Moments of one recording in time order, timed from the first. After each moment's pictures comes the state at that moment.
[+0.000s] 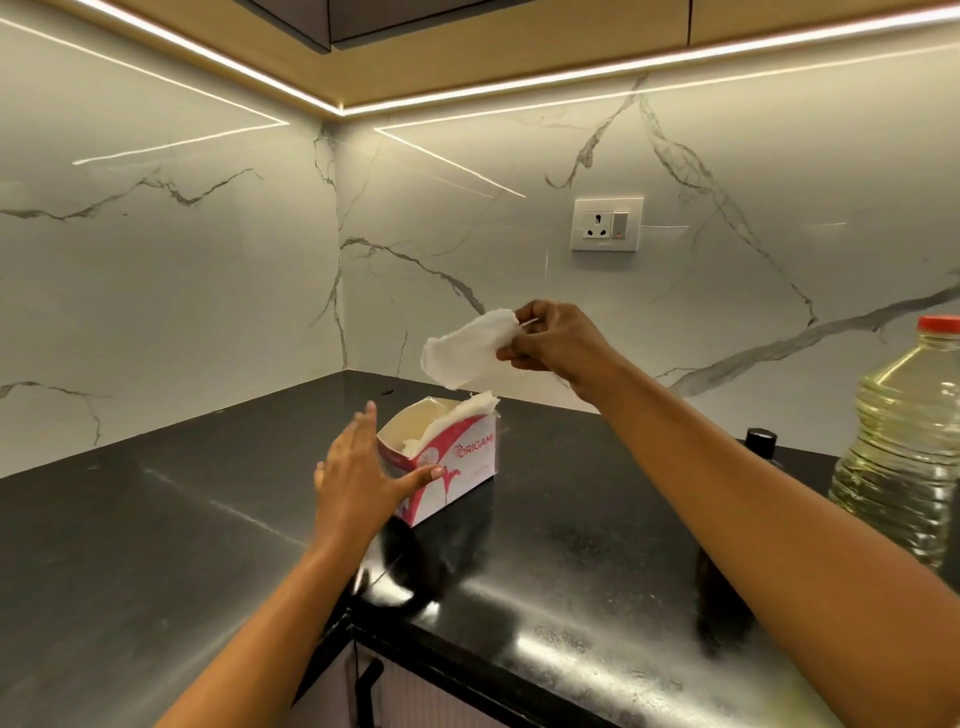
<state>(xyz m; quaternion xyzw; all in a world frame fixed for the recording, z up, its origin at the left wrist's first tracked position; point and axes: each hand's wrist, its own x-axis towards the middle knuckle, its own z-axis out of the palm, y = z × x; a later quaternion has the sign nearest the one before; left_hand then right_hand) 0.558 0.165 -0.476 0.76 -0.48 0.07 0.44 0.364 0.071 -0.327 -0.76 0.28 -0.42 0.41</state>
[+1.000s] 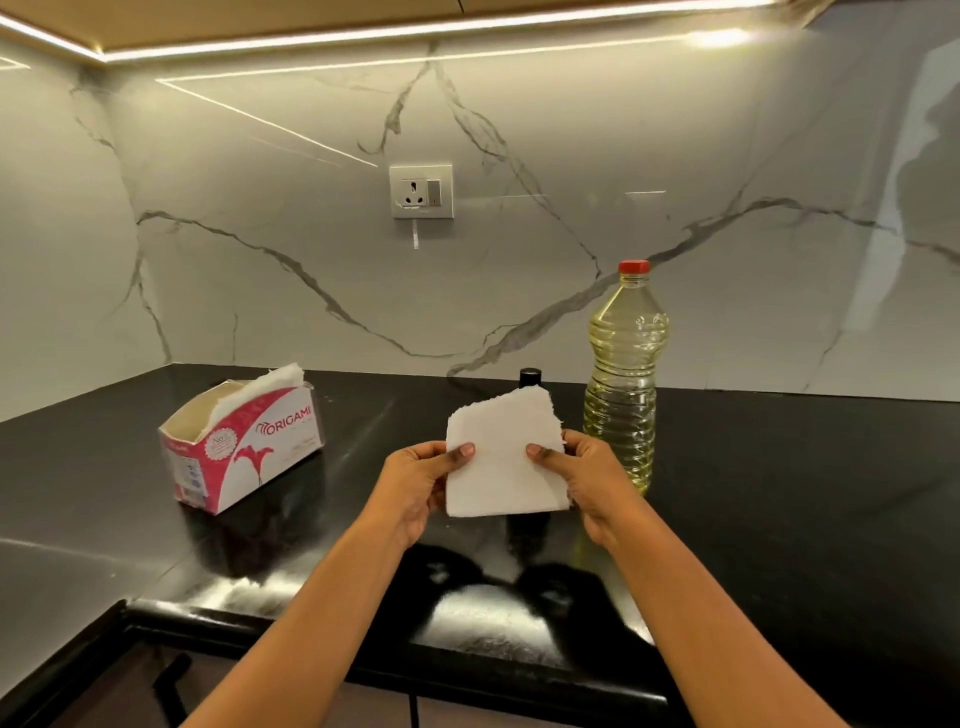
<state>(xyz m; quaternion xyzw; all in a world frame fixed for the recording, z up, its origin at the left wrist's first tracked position) 0.325 0.117 -0.485 0.46 -0.40 -0.52 0.60 0.144 0.112 -0.469 -0.50 0.42 -0.52 0.55</state>
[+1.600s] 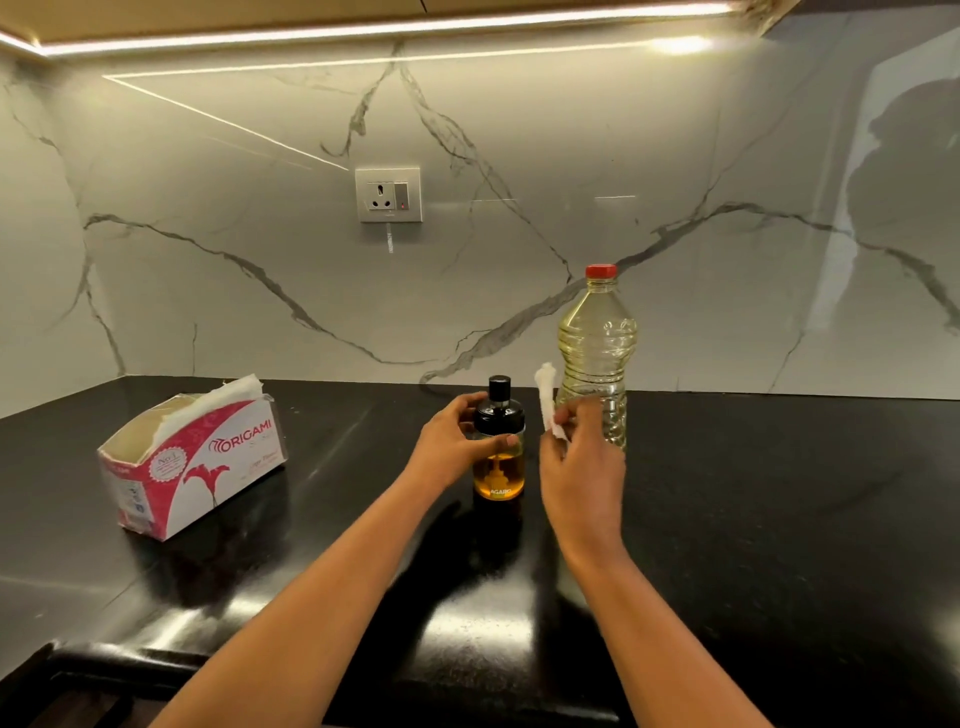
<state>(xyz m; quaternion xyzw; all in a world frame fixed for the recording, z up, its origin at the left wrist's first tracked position) 0.287 0.045 -0.472 0.53 -0.65 -0.28 0.46 0.139 0.123 -0.464 -0.61 0.52 -0.60 0.04</state>
